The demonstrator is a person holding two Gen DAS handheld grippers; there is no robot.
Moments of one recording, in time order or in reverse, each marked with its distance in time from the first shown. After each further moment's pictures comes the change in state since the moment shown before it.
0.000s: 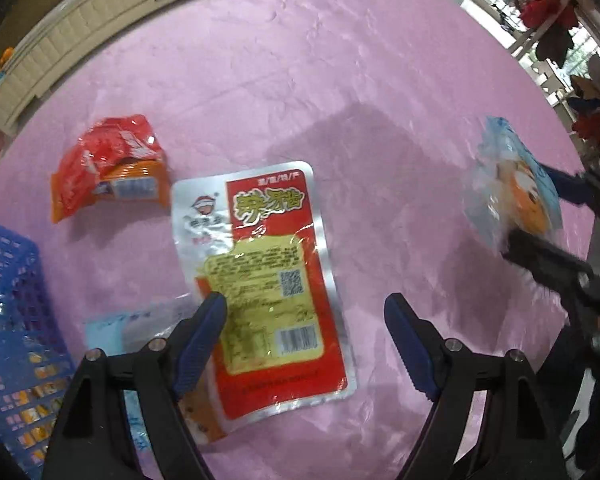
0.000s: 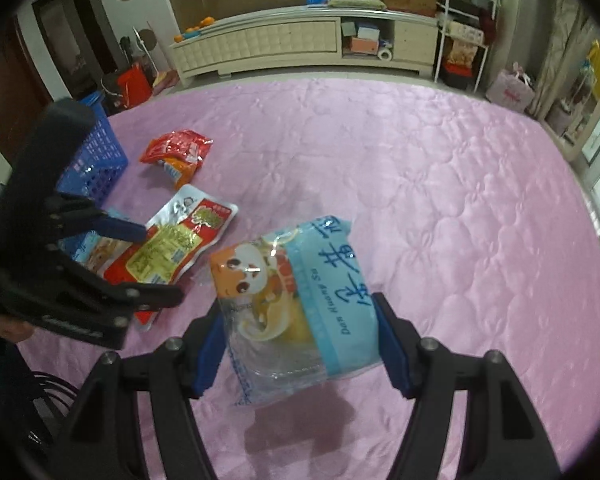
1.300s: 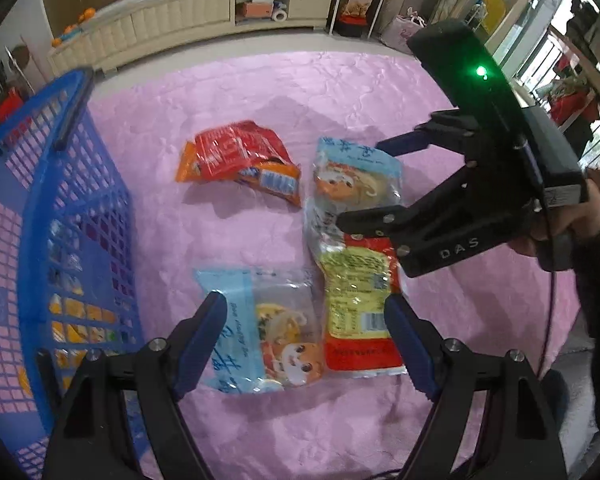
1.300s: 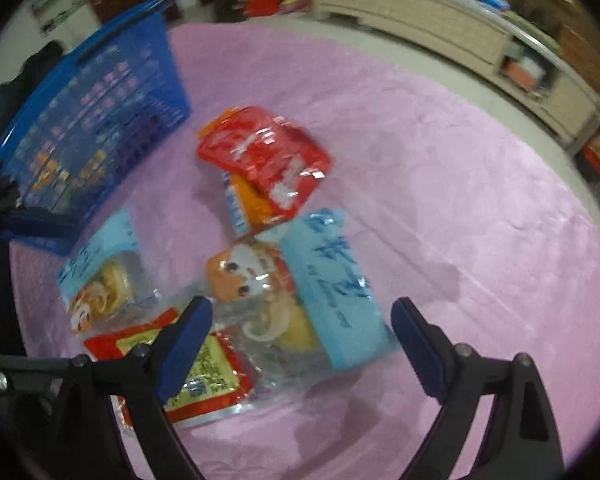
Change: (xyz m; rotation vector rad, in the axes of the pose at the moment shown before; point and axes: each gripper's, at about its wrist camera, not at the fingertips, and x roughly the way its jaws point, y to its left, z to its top) left arm -0.066 0.066 -0.057 -0.239 -0.236 0.007; right arm 0.121 0.083 0.109 -0.523 0.209 0.236
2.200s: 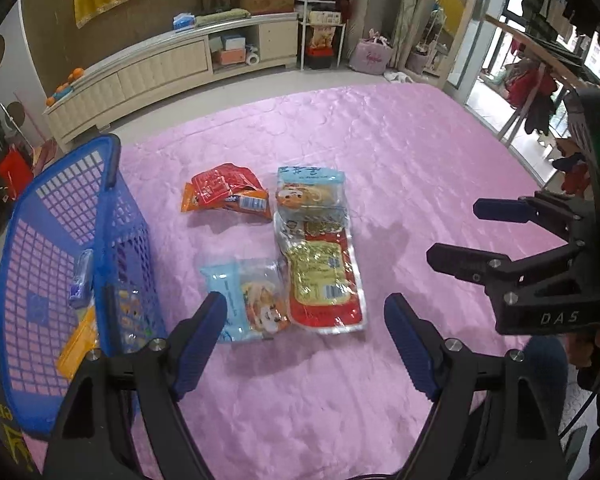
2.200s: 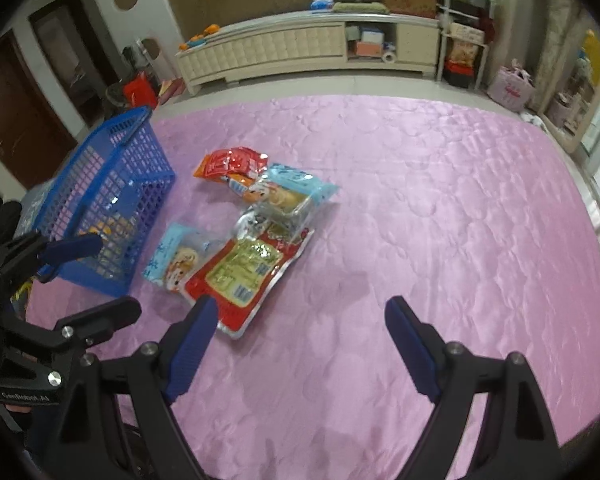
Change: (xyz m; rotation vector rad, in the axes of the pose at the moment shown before) left arm -0.060 -0.035 -0.034 0.152 -0.142 0.041; right arm -0.126 0.070 -0.105 0.536 -0.210 -0.223
